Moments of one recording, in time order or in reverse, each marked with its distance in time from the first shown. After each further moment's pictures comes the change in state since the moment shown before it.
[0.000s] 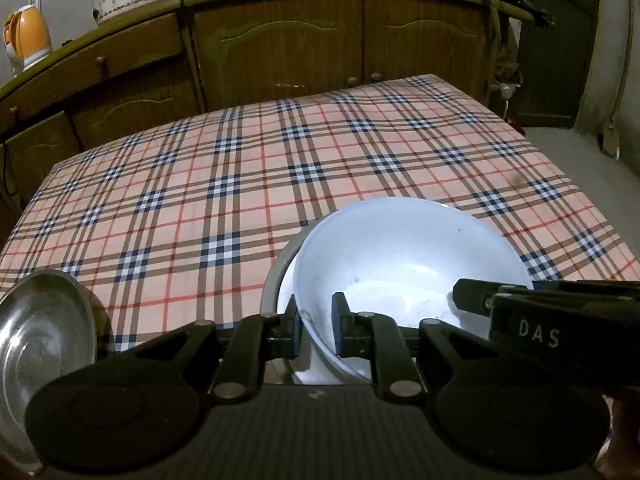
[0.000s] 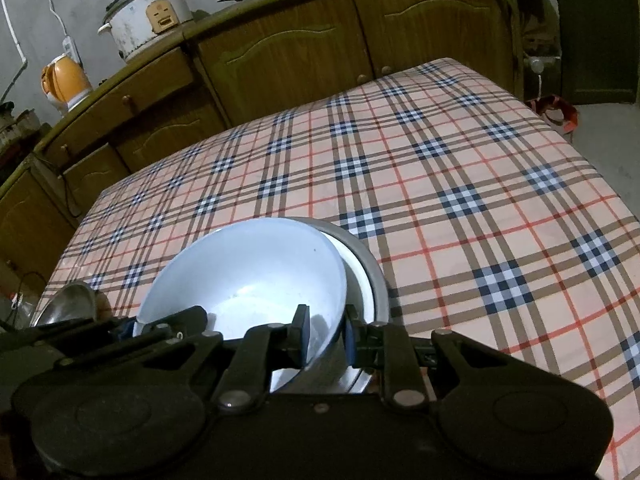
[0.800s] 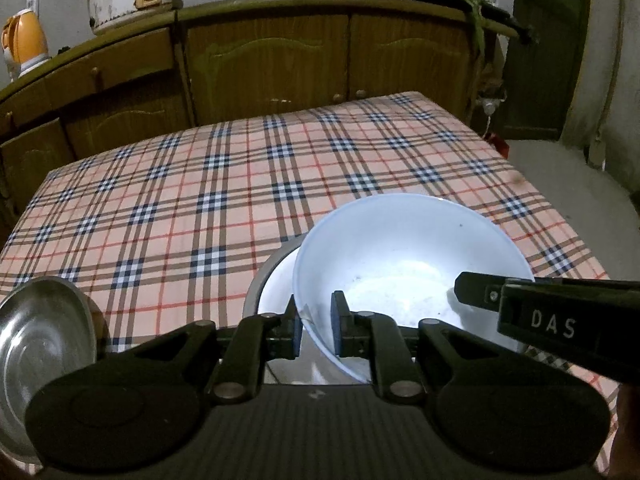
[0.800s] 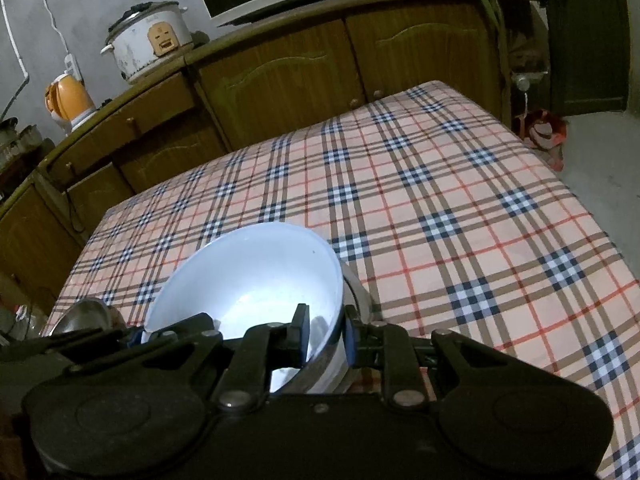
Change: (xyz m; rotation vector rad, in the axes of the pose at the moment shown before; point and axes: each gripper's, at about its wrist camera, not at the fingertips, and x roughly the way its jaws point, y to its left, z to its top) left arm -0.025 -0.008 0.005 -0.013 -0.023 -0.038; right arm -0.039 -0.005 0.007 0.003 -0.036 0.003
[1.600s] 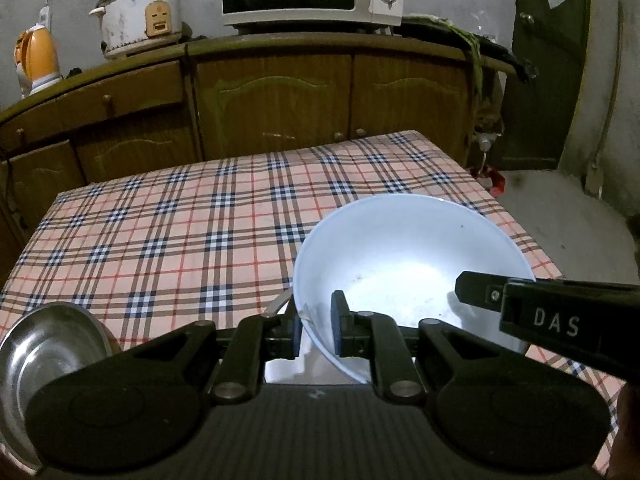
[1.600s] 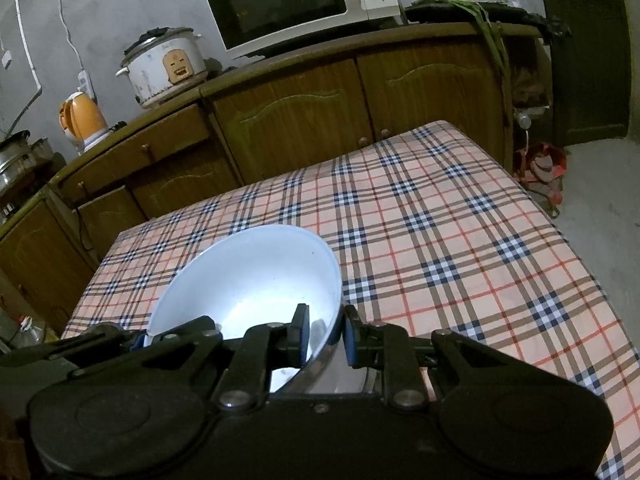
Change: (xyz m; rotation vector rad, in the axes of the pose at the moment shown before) left arm -0.030 -0.001 0.018 -0.023 -0.087 -0.005; right arm -0.036 0.009 0.021 -0.035 -0.067 0.018
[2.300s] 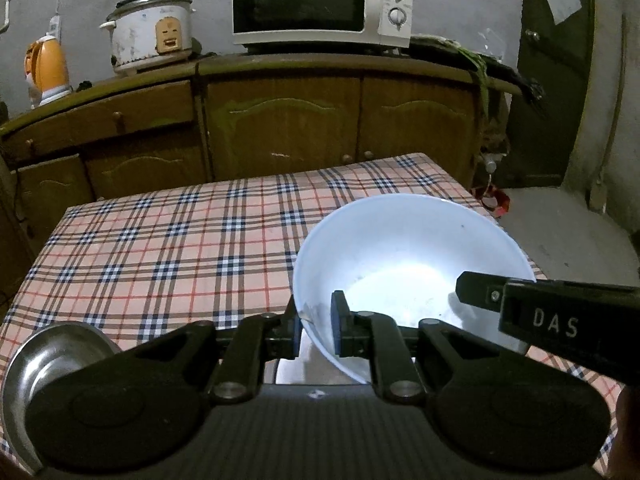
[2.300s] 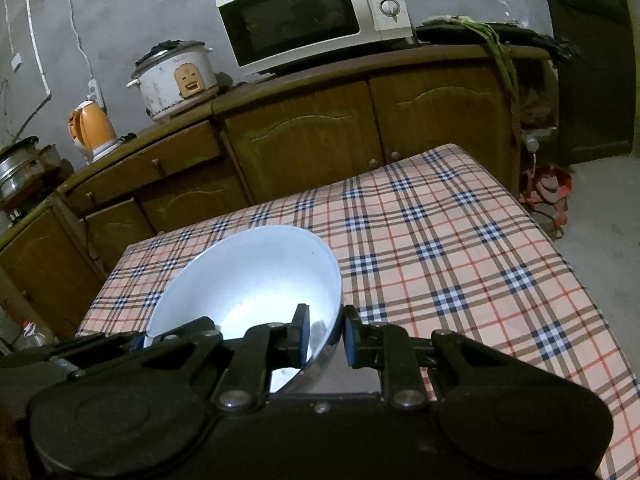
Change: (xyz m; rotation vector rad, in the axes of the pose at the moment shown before) left arm -0.008 0.004 0.013 -0.016 -0.048 0.015; right arm -0.011 0.012 0.015 -0.028 -0.033 0.022
